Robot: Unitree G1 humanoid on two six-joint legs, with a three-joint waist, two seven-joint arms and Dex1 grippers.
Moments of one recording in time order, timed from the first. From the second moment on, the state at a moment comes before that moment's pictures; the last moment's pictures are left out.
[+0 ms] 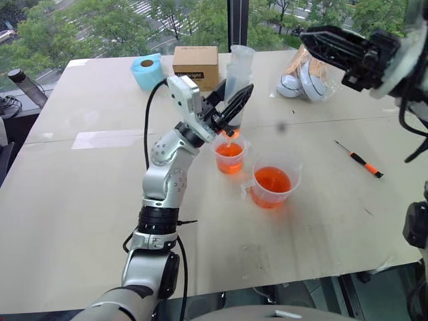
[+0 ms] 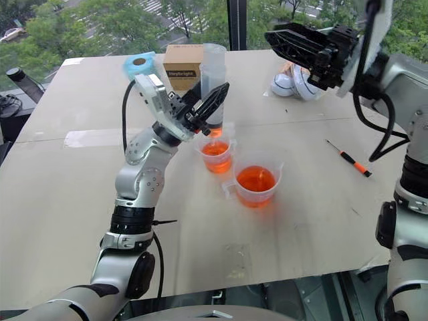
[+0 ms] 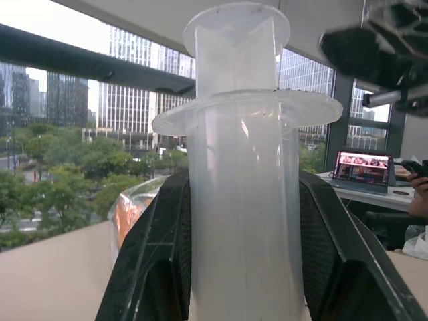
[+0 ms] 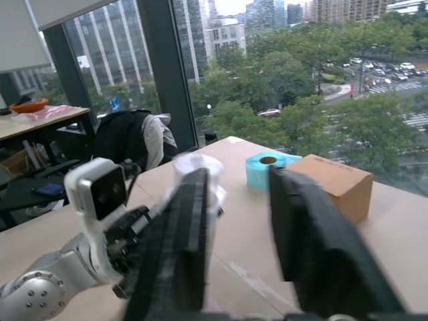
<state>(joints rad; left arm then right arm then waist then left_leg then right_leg) -0.62 0.17 0.03 0.01 -0.49 0.09 -0.70 -0.98 -0.68 -0.18 -0.15 1.07 0.95 0.52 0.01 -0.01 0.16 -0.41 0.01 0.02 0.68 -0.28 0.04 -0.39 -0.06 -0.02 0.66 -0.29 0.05</state>
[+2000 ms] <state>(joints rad) -0.64 0.13 0.05 0.12 -0.45 0.00 -0.75 -1.16 -0.39 -0.07 -0.02 0.79 1.17 0.61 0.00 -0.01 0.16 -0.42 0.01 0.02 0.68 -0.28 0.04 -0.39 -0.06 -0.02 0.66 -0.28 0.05</state>
